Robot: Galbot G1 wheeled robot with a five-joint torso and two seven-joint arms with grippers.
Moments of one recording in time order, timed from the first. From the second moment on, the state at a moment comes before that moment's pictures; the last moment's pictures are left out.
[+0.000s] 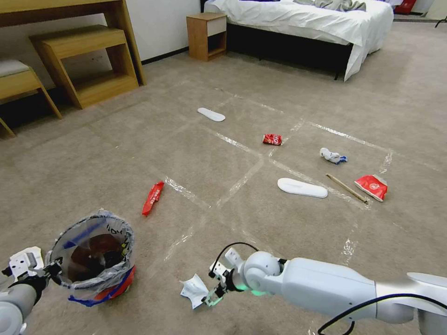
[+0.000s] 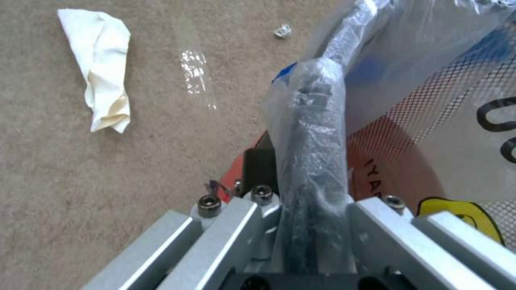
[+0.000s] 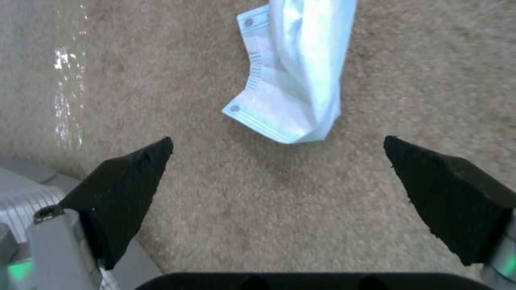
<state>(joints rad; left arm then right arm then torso) 1.66 -1.12 -1.08 -2.01 -1.10 0.61 -0.37 -0.40 1.05 -1.00 1.55 1.15 -0.65 0.14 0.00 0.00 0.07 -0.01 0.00</state>
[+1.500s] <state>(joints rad) 1.69 -1.14 -1.09 -2.02 -1.07 0.59 -0.34 -0.45 1.18 -1.05 1.36 1.00 -0.44 0.16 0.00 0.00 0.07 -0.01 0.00</state>
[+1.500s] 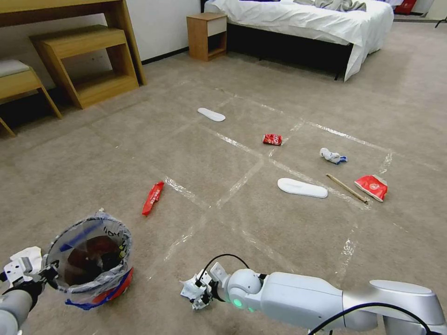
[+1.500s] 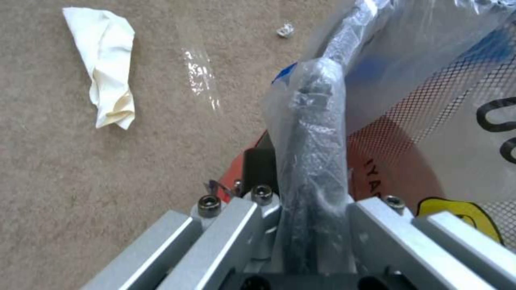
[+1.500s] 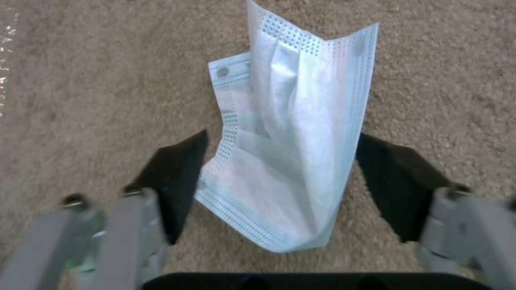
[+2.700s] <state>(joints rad) 1.68 -1.16 -1.07 -2.01 -1.05 0.58 -0.33 -0.46 1.03 -0.95 1.44 1.01 -0.25 0.17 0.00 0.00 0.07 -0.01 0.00</state>
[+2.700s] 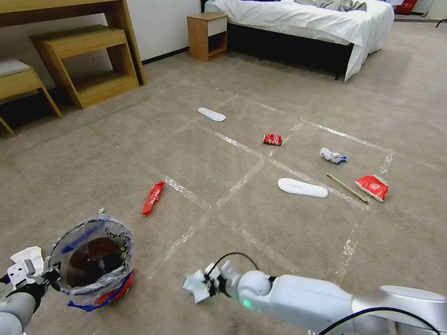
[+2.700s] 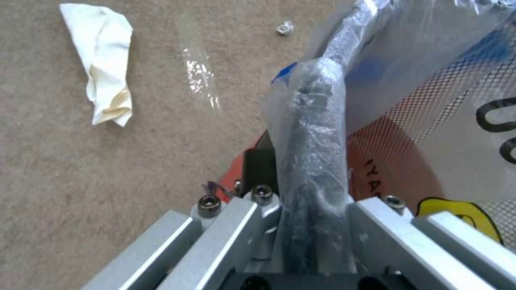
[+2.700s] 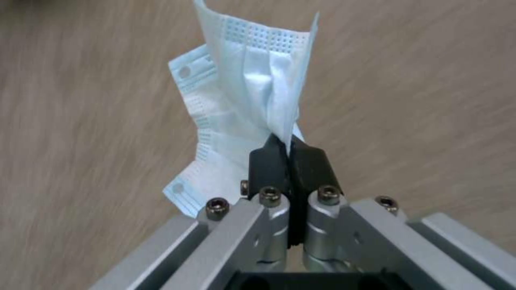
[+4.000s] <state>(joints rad) 1.66 -1.11 -1.00 -2.15 -1.17 0.64 -0.40 -0.32 0.83 -0.65 2.06 1.13 0.06 -0.01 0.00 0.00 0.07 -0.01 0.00</state>
